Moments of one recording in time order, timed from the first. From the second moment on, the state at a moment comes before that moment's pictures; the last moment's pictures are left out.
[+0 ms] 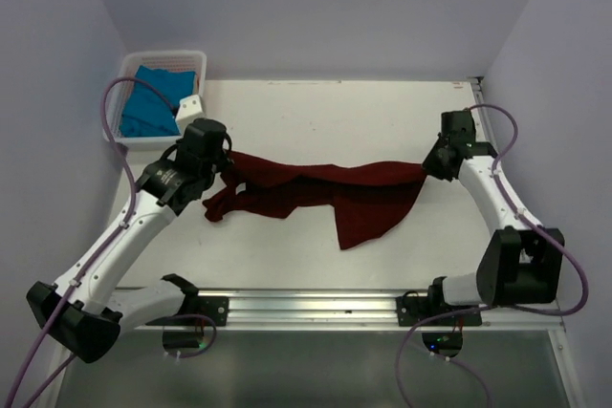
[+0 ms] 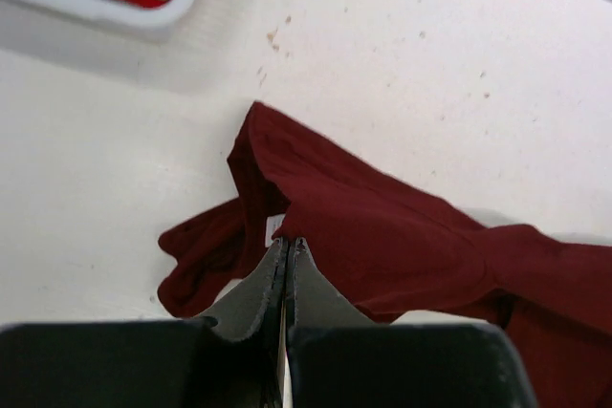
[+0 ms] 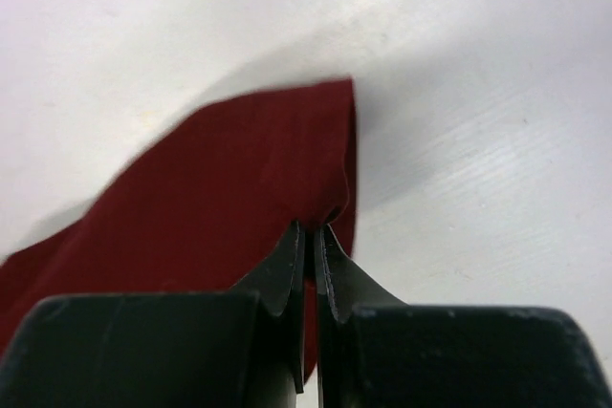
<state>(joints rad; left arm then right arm) -0.50 1.10 1.12 -0.73 -0.54 -0.66 0.01 1.42 1.05 -0.65 0.18 0.58</state>
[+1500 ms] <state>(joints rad) -0.27 1.47 1.95 -0.50 -0.05 -0.09 0.01 1.36 1.69 -0.47 -0.04 0.39</state>
